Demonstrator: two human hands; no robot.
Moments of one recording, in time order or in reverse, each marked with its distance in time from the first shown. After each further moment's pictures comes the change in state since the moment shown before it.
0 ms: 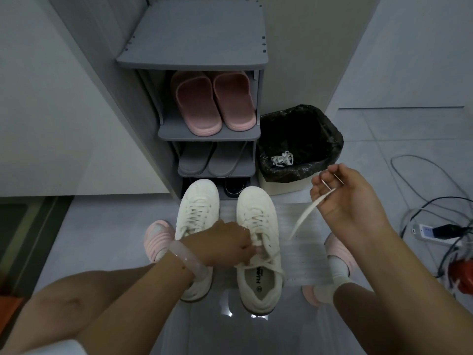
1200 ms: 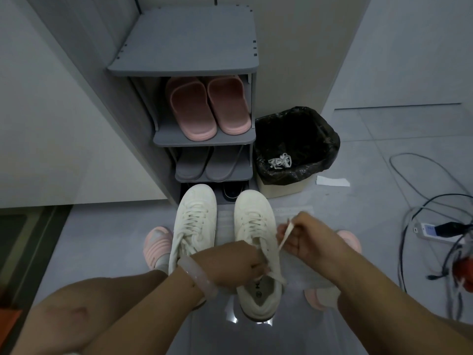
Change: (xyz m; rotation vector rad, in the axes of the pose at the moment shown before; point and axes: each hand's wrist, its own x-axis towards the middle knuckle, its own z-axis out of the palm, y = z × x) left_hand 0.000 0.023 0.010 -0.069 -0.052 0.071; right_hand -0.003 0.051 -0.030 -0.383 -0.010 0.436
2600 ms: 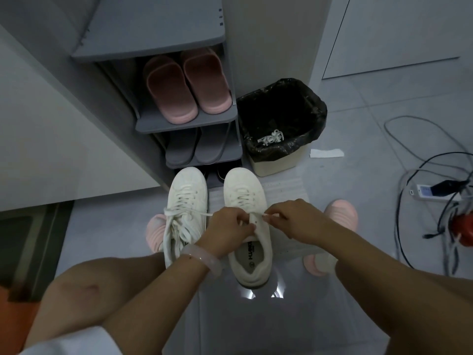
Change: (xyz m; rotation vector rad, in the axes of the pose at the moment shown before) left_hand 0.028 -0.008 0.030 -0.347 0.565 -0.263; right_hand 0.005 0.013 -0.027 -1.546 -0.096 -0.502
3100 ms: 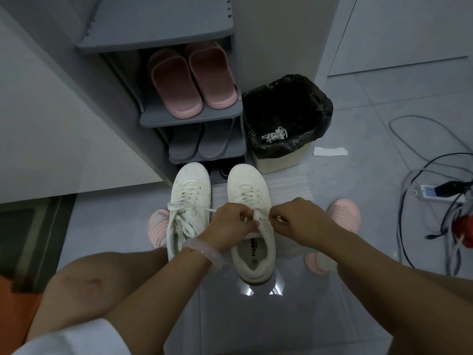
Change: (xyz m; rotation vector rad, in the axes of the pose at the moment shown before) left_hand 0.005 -0.006 0.003 -0.052 -0.024 0.021; right_hand -0.004 -0.004 0.006 -0.223 0.111 -0.087
